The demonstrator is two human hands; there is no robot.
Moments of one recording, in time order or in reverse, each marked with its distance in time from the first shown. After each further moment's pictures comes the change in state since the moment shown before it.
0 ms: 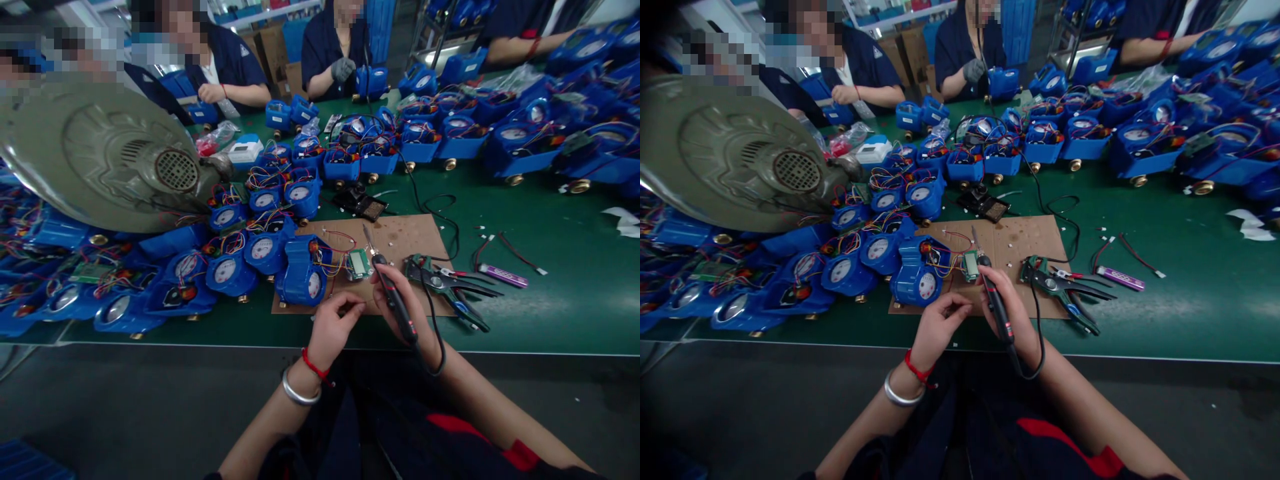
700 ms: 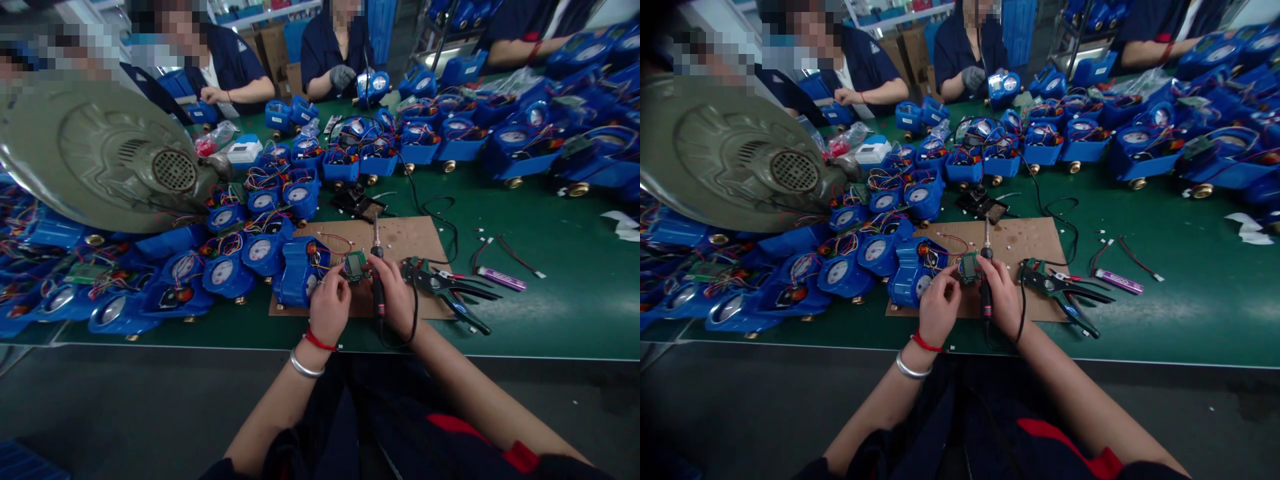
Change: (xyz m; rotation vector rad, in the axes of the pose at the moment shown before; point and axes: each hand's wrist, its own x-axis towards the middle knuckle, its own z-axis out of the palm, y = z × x) left_hand 0.034 -0.019 0.008 0.453 0.294 0.312; right_hand 0.017 0.038 0.006 -0.352 0.025 -0.057
